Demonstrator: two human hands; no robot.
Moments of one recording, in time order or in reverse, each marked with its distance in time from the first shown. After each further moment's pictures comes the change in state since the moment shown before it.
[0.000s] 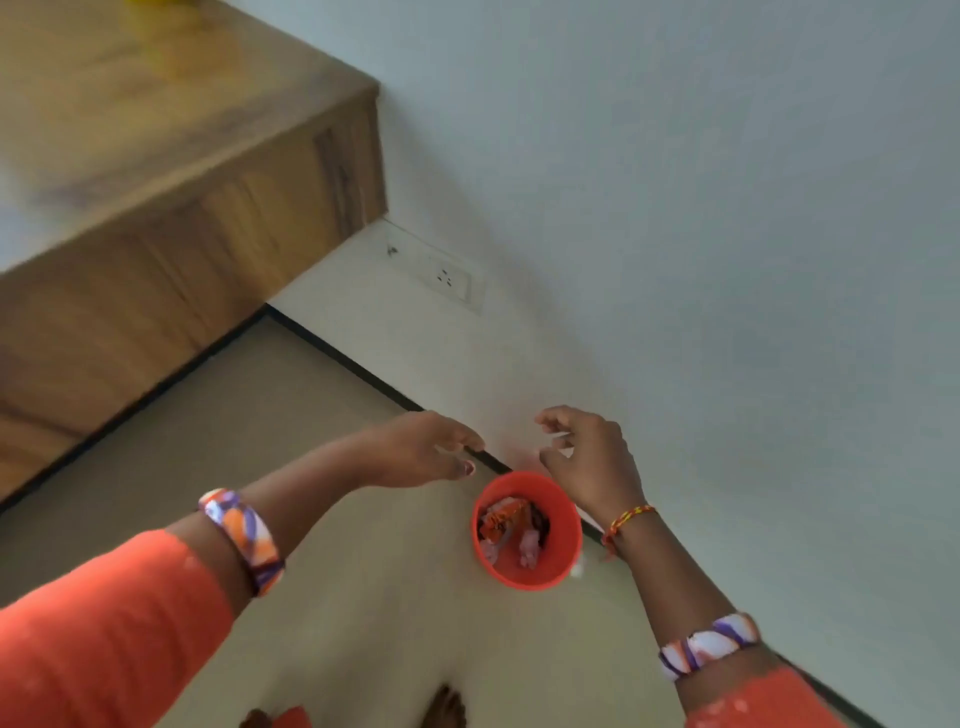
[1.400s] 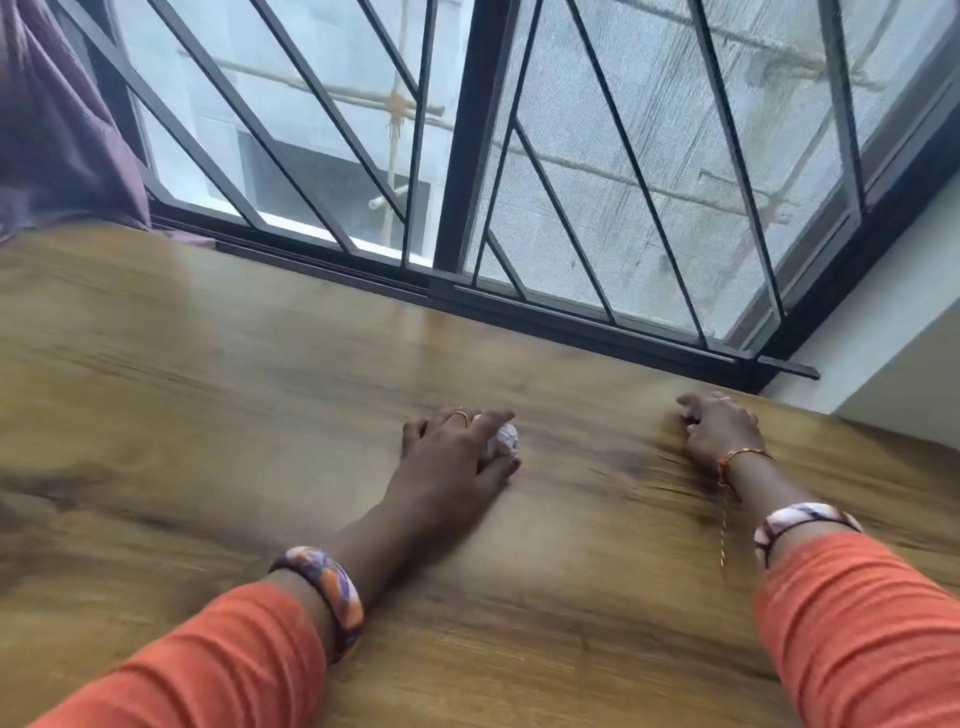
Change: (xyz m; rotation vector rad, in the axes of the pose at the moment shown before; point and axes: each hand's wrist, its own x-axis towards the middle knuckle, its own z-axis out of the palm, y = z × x) left_hand -0.379 -0.441 -0.253 -0.110 1.510 -0.732; right_hand 0.187 -0.729 0.361 -0.586 -0.090 -1.015
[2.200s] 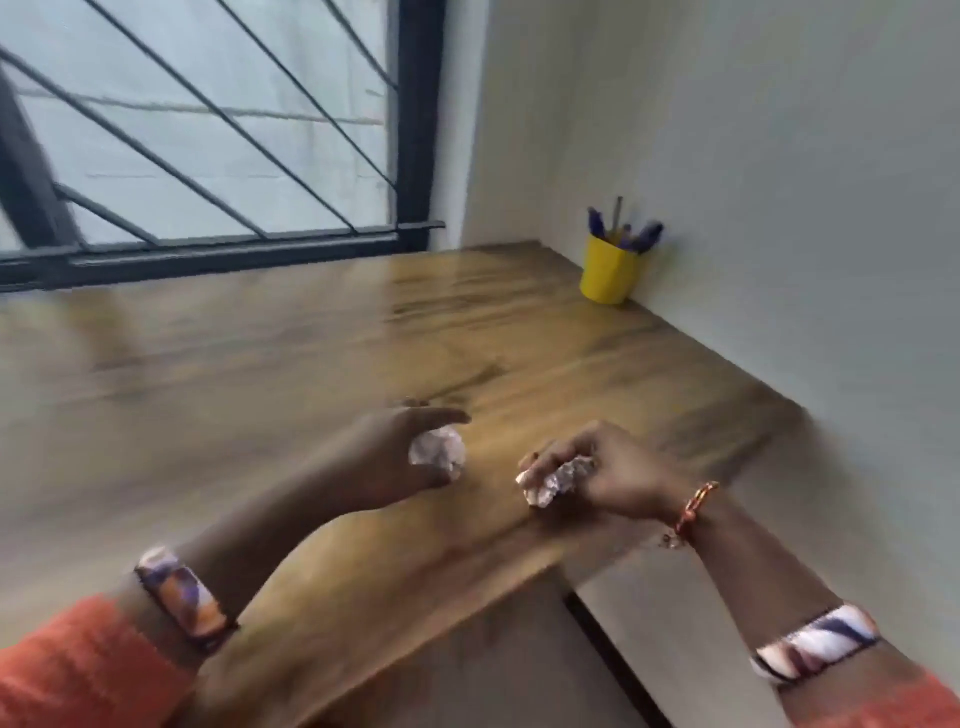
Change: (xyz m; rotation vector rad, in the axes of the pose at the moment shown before) left_hand -0.118 0.177 0.040 -0.060 -0.608 0.611; right_hand -0.362 0.112 -0.077 0.661 -0.262 0.017
